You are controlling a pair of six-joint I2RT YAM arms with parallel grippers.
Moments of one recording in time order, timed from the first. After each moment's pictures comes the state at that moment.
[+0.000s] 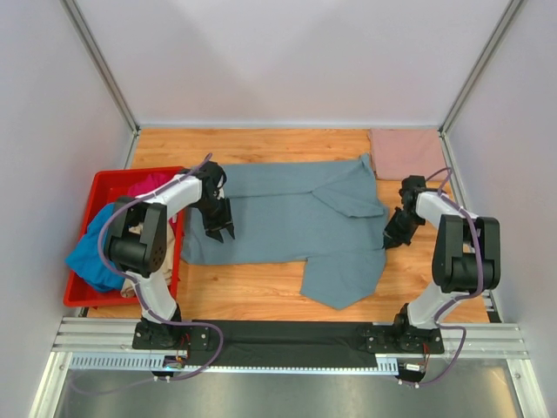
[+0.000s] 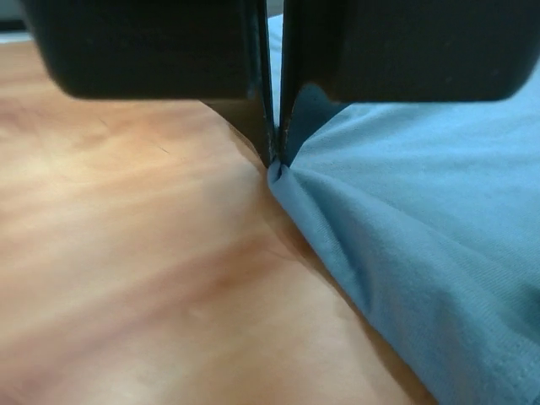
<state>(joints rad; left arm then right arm) -0.26 1.81 1.21 -0.85 0.22 -0.50 -0.08 1.68 0.97 -0.72 -0.09 0.53</state>
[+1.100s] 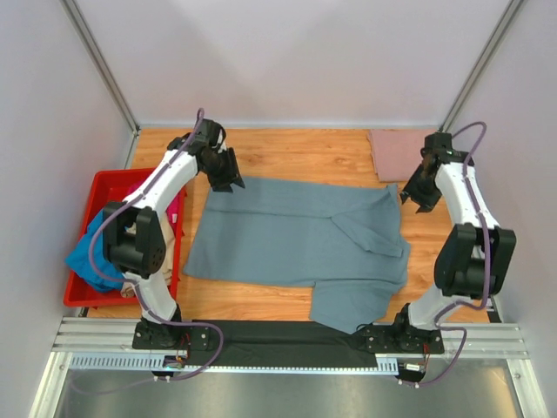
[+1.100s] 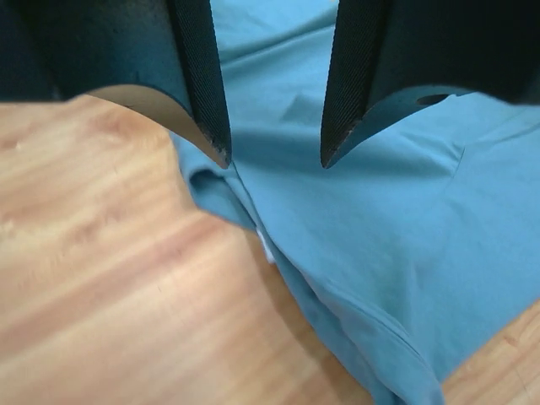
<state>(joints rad) -0.27 1.78 1.54 -0.84 0.21 -0.54 -0.15 1.60 1.38 -1.01 0.11 0.53</state>
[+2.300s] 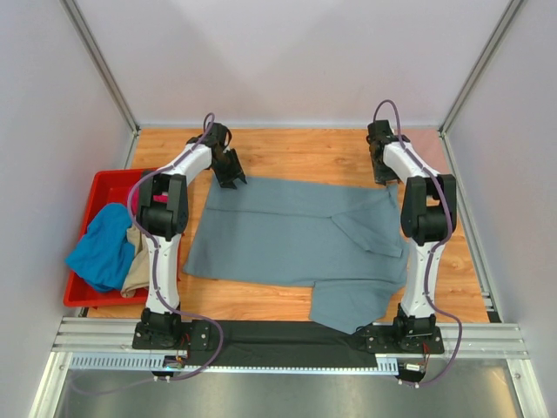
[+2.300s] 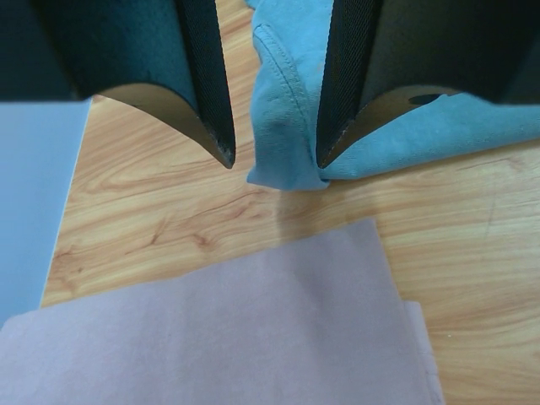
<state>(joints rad) -0.20 2.27 1.81 -0.67 0.19 -0.60 0.08 2.19 1.78 -0.76 0.47 0.01</state>
